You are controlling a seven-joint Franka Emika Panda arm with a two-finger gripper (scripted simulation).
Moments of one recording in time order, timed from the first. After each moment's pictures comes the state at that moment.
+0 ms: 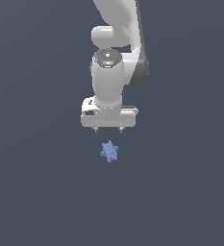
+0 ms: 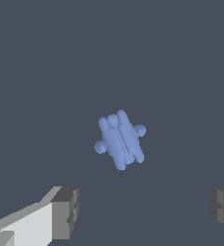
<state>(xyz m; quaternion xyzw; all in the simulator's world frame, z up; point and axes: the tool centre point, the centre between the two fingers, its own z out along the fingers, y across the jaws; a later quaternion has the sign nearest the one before) 0.004 -0.012 0.187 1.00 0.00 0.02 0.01</state>
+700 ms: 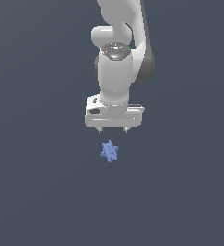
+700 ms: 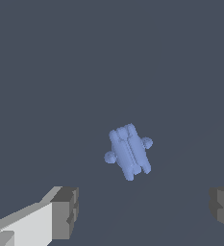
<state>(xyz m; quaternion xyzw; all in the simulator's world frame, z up) 0.019 0.006 0.203 1.00 0.02 0.04 0.01</state>
